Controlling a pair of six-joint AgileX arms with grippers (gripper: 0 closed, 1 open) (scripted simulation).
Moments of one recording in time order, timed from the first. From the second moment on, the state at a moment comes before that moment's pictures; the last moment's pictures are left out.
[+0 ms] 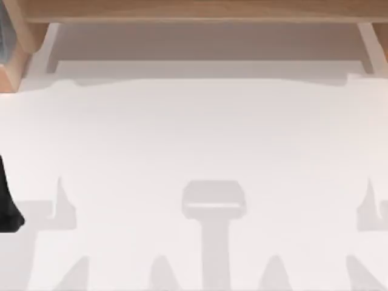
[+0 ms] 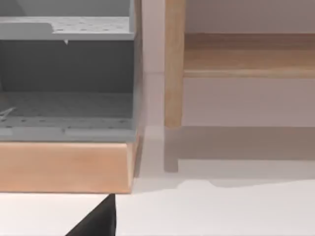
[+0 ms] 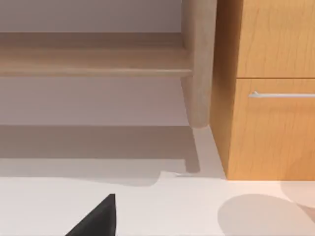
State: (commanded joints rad) left arm 0.00 0.00 0.00 0.00 0.00 0.00; right arm 0.00 0.00 0.00 0.00 0.00 0.00
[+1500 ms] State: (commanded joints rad) left arm 0.00 0.00 0.00 0.00 0.00 0.00; right arm -0.55 1.89 0.48 1.41 -0.51 0.00
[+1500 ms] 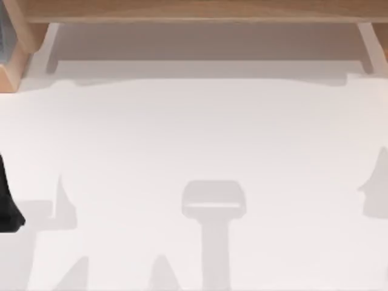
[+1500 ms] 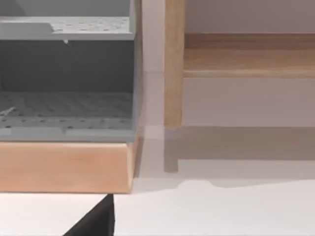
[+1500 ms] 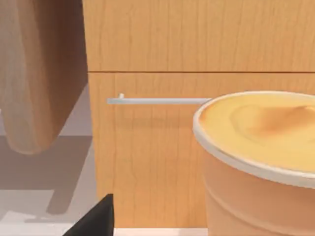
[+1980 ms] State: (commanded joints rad) left arm 0.00 0.00 0.00 0.00 0.00 0.00; right arm -0.64 2.22 0.57 1.66 -0.60 0.00
